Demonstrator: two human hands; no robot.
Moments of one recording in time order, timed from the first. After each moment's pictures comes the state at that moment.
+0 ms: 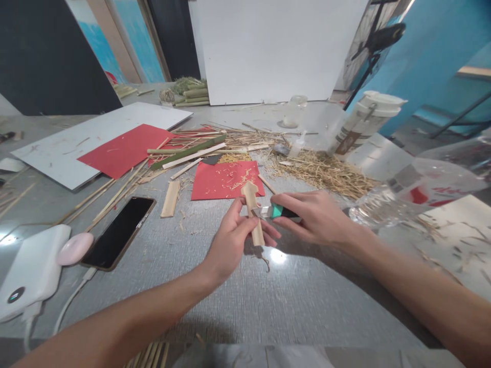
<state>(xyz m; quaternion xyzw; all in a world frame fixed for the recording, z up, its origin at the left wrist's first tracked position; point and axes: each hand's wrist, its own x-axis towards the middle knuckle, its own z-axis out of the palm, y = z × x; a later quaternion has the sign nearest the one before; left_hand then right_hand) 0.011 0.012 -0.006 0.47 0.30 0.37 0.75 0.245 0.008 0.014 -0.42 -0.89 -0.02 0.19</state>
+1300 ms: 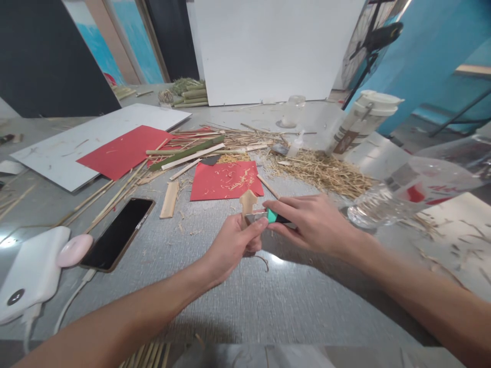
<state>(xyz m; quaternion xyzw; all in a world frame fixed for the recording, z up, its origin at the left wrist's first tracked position) 0.012 0.016 -0.018 0.47 0.25 0.32 0.78 0.231 -0.004 0.017 -0.43 -0.89 -0.05 0.16</state>
